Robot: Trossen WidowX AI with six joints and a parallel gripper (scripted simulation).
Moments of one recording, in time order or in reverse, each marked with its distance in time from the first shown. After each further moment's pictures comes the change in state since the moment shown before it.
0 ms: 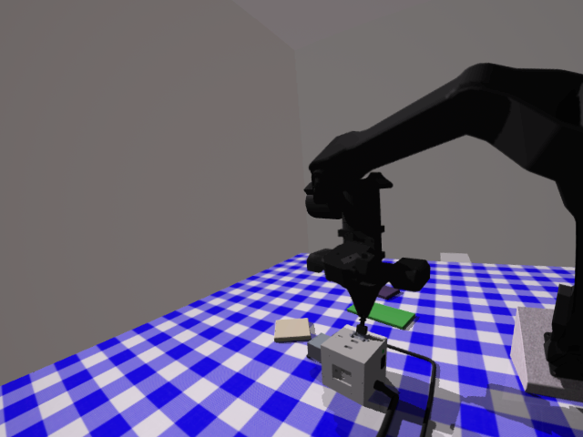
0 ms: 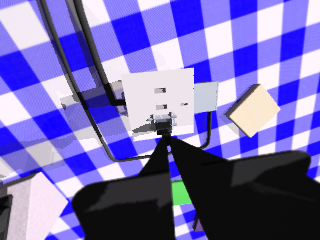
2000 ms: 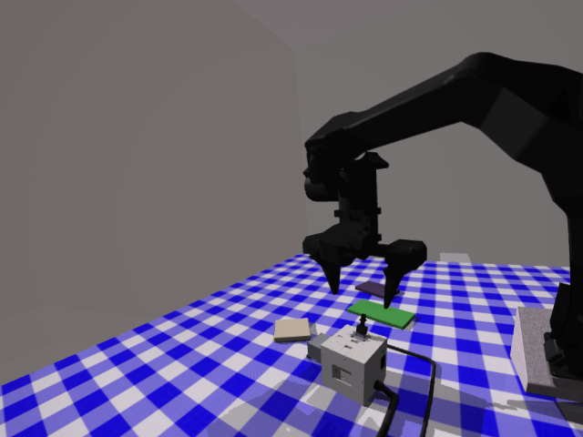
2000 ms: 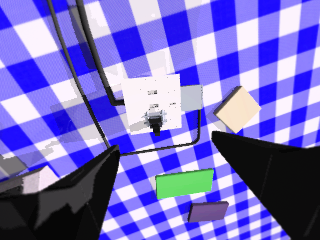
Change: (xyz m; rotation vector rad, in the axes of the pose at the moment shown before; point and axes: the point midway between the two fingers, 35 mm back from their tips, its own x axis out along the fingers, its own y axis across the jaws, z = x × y) arm -0.028 -0.005 0.002 0.002 -0.010 -0.014
